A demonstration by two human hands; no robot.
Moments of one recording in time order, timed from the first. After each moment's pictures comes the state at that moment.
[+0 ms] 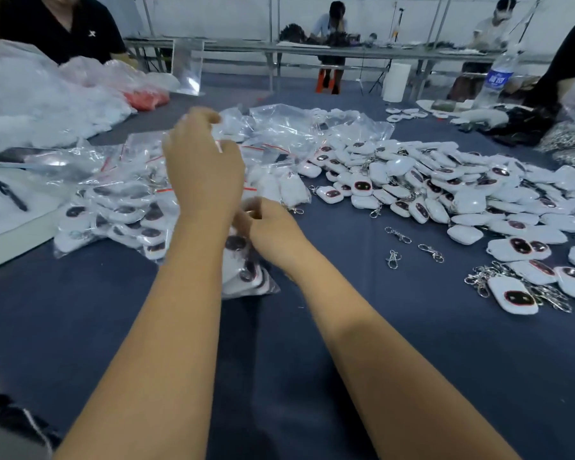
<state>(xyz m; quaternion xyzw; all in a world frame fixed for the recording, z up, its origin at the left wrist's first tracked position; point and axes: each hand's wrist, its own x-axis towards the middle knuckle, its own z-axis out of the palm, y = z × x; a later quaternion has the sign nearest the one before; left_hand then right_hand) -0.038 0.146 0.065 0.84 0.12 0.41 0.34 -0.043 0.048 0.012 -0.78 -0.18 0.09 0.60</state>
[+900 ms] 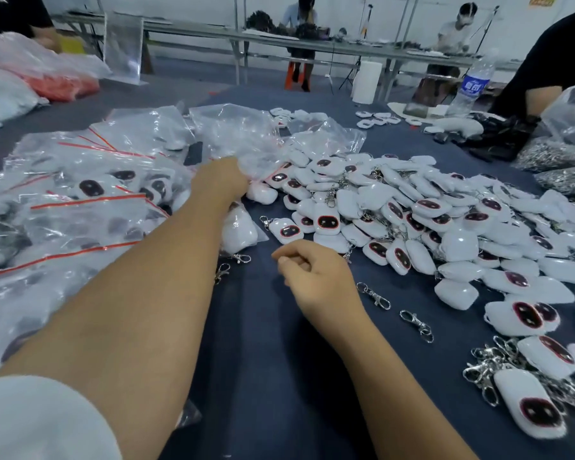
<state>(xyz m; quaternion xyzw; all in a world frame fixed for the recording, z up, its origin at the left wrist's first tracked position) 0.204 0.109 0.001 0.97 0.13 0.07 0.20 0.037 -0.059 -0.032 -0.82 -0.10 -0.03 0.56</state>
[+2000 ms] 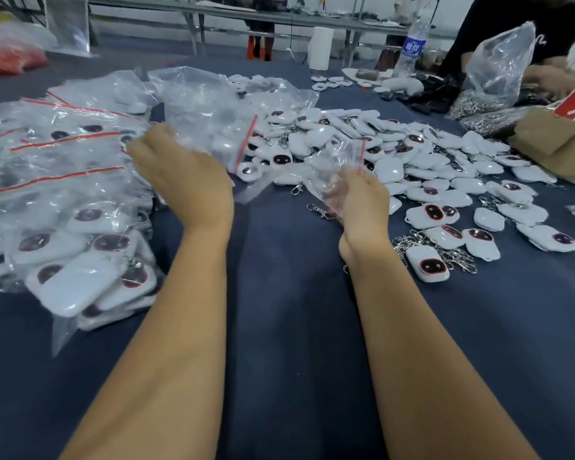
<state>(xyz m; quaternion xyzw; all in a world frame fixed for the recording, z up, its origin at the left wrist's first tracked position) 0.018 0.041 0.002 0.75 0.19 0.45 0.44 -0.006 -0.127 -0.006 -0.60 0.14 -0.16 0.77</state>
